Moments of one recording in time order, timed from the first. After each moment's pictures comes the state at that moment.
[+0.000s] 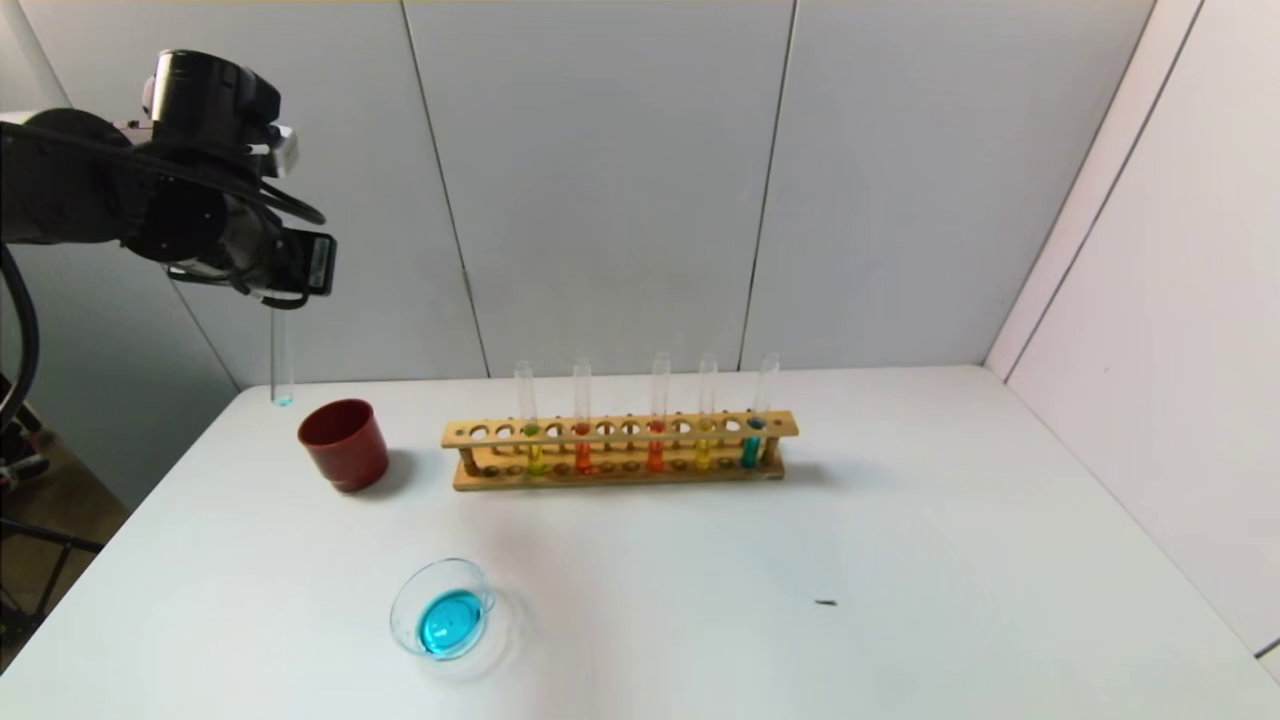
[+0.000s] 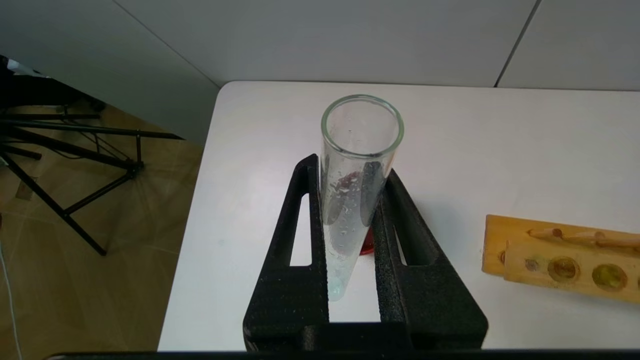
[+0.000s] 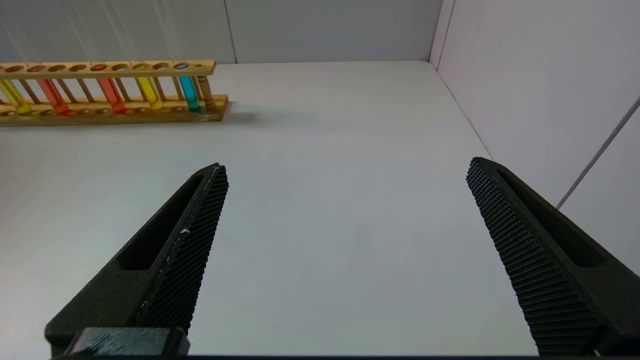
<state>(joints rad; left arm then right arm) -0.09 1.86 -1.68 0.34 0.40 0.01 0.00 0.00 0.00 -0.01 0.00 0.02</state>
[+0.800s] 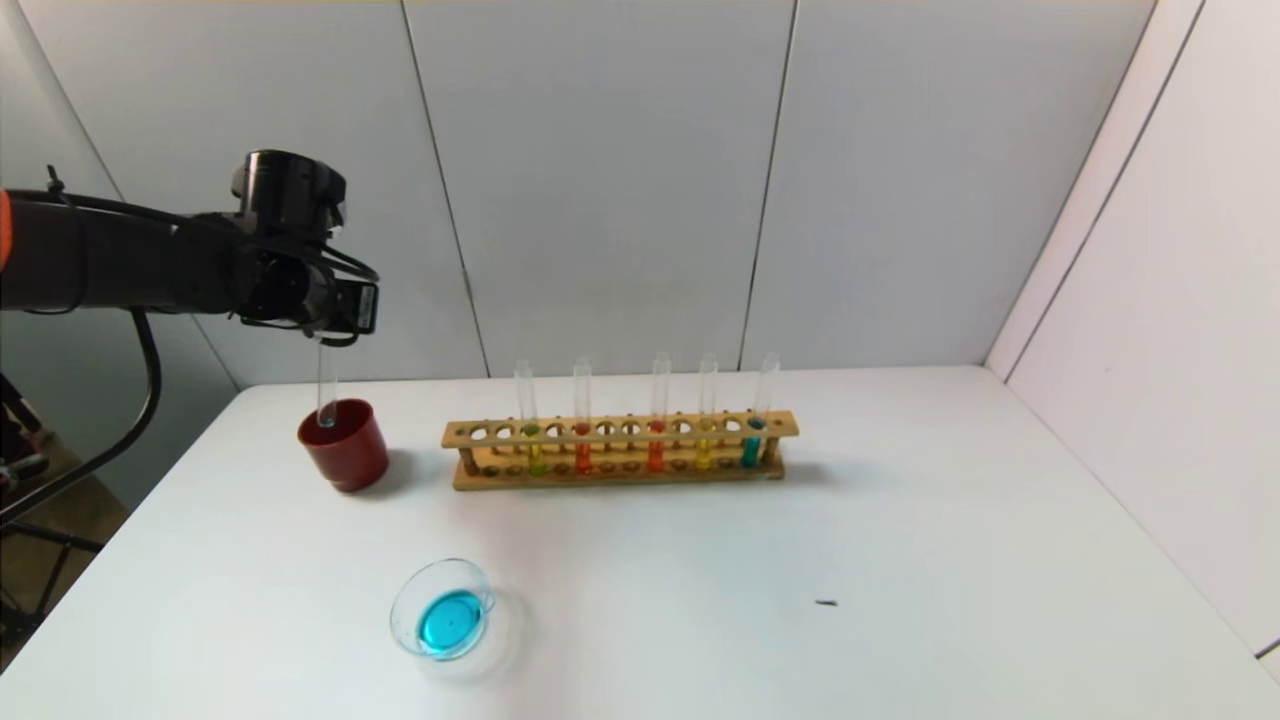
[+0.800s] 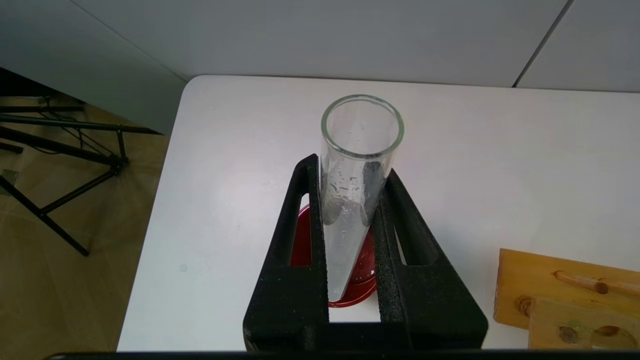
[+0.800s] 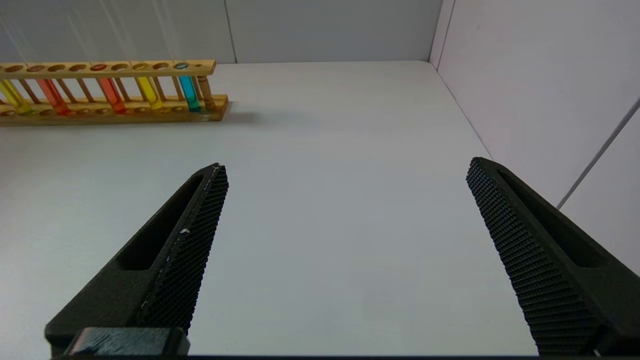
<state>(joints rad) -0.08 2.02 -1.60 0.13 0.39 0.00 0.00 0.00 0.00 -0.01 0.00 0.02</state>
